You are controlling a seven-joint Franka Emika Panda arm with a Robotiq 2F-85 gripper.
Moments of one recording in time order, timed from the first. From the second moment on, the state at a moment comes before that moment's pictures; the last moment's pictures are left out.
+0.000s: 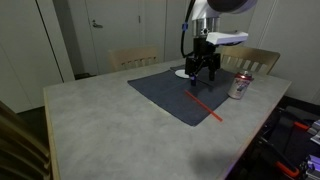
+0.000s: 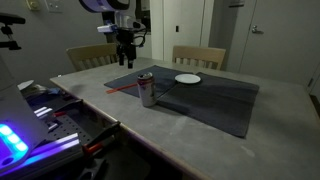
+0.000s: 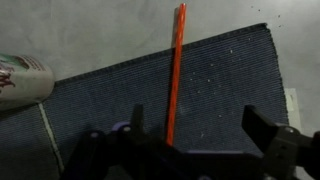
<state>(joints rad) 0.11 0.15 0.09 -2.45 0.01 2.45 0.38</state>
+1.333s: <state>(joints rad) 0.09 0.37 0.05 -2.39 0.28 2.63 0.41</state>
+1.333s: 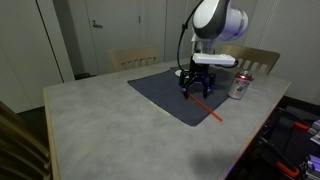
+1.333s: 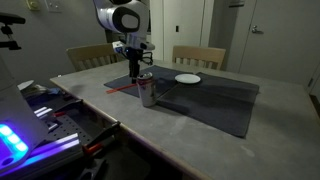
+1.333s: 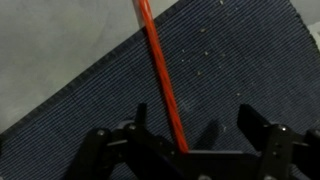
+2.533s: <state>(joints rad) 0.12 0.40 0.05 -2.37 0.15 2.63 0.32</state>
